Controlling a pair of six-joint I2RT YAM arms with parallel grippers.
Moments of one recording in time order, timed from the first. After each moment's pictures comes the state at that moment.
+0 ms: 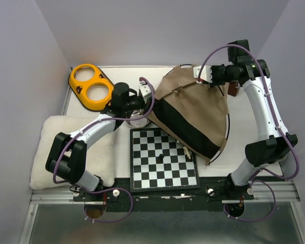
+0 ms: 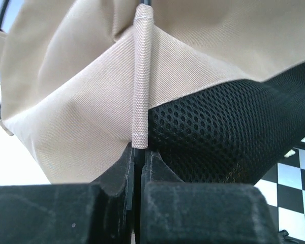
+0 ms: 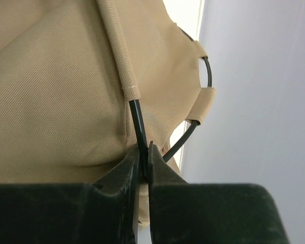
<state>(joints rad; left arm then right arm) -0.46 1.50 0.97 0.33 0.76 0.19 0.19 1.68 1.98 -1.17 -0.47 -1.51</state>
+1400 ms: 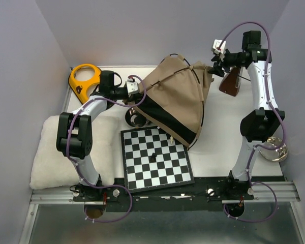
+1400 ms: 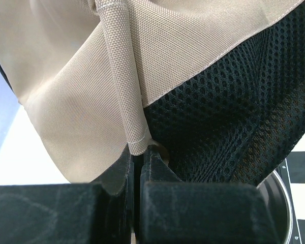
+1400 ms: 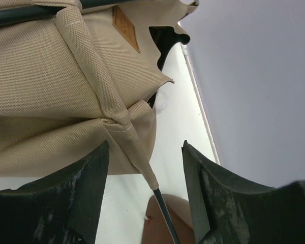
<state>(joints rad) -0.15 1.80 1.25 -0.03 1.06 0.84 -0.06 2.06 2.30 -1.07 -0.86 -1.20</state>
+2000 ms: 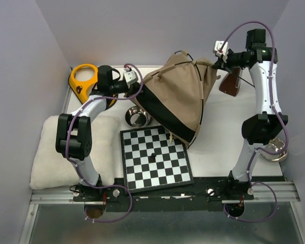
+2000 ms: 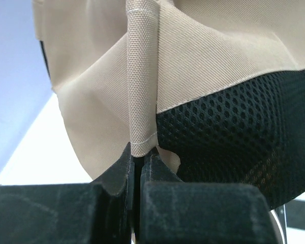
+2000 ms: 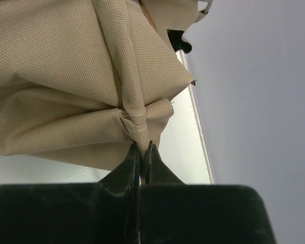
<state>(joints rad) -0.16 1.79 1.25 0.17 1.03 0.55 -0.05 2.04 2.33 -1.18 -0.82 -1.34</state>
